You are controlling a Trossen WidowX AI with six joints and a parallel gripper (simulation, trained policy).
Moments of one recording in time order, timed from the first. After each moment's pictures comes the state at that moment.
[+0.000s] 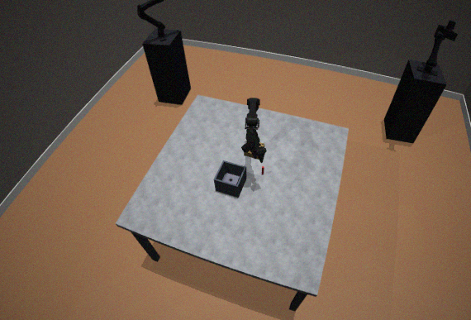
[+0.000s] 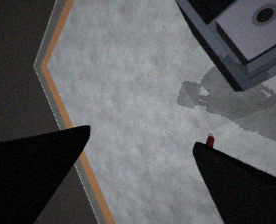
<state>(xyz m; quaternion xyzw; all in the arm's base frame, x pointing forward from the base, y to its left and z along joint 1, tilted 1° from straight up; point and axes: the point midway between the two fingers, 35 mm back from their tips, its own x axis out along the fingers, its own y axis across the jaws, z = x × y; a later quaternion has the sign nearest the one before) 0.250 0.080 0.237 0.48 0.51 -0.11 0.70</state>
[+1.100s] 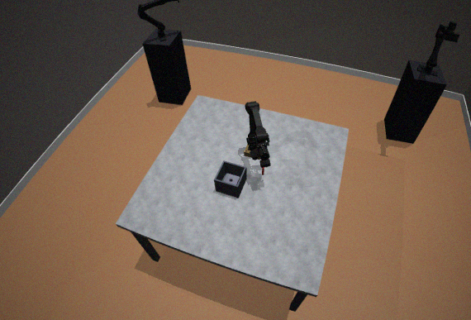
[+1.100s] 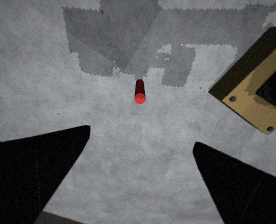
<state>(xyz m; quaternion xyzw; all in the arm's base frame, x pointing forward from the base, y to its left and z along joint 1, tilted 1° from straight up) 0.181 0.114 0.133 0.44 0.63 -0.38 0.52</state>
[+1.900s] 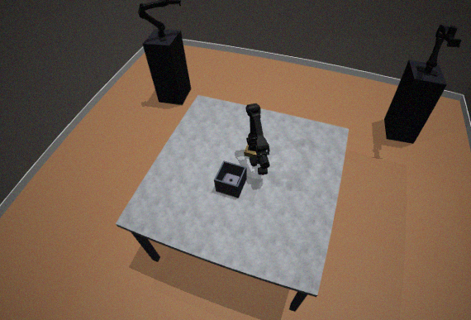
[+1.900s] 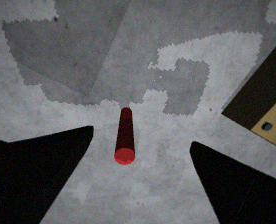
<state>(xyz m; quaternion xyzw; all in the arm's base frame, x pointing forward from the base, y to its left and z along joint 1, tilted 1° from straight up) 0.177 0.103 0.051 0.43 0.60 -0.44 0.51</state>
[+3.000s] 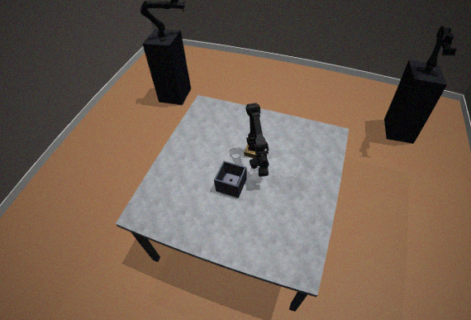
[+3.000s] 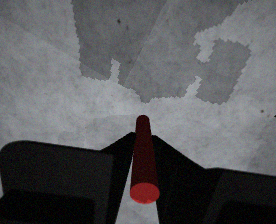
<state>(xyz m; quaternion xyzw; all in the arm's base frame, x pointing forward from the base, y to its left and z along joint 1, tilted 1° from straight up) 0.214 0.117 0.064 0.49 0.58 -0.37 0.53</state>
